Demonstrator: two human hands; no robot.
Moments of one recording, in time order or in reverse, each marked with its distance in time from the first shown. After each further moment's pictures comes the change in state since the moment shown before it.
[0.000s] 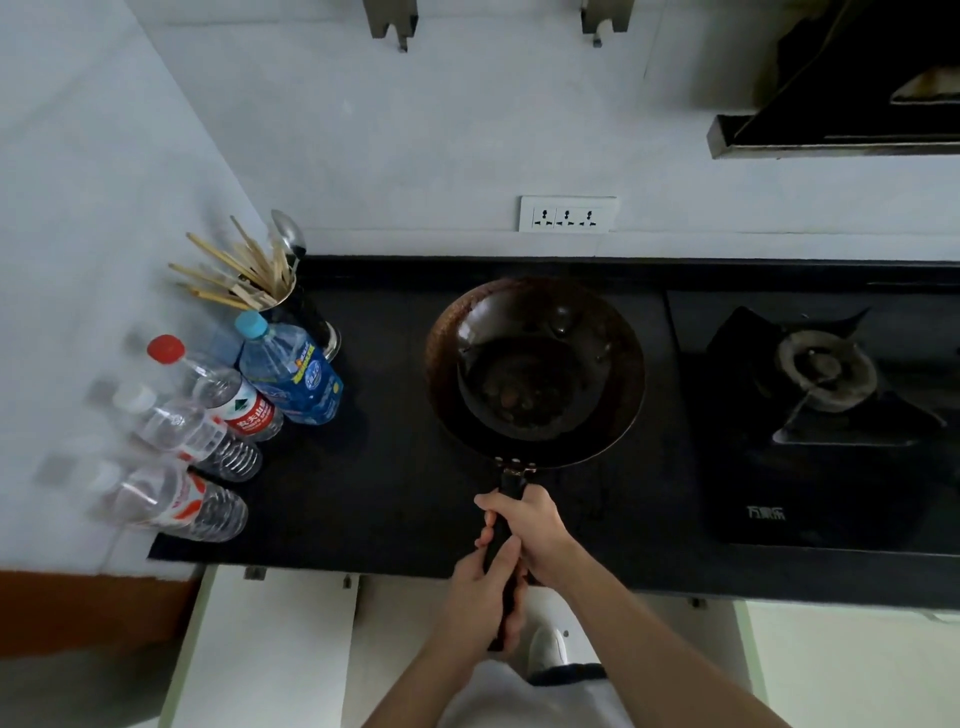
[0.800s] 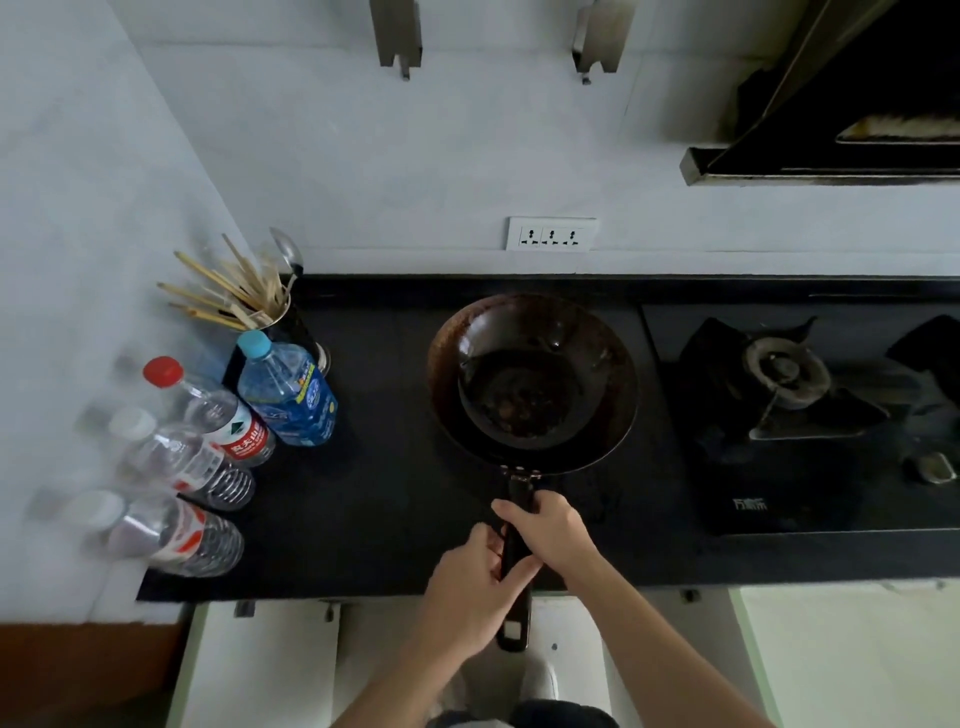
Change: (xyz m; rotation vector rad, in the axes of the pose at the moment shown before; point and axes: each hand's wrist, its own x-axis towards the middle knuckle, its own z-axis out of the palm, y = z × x) left_hand 0.003 0.025 -0.043 0.795 0.038 0.318; right_hand -0.011 -0.006 0.012 -0.519 0.334 -0.026
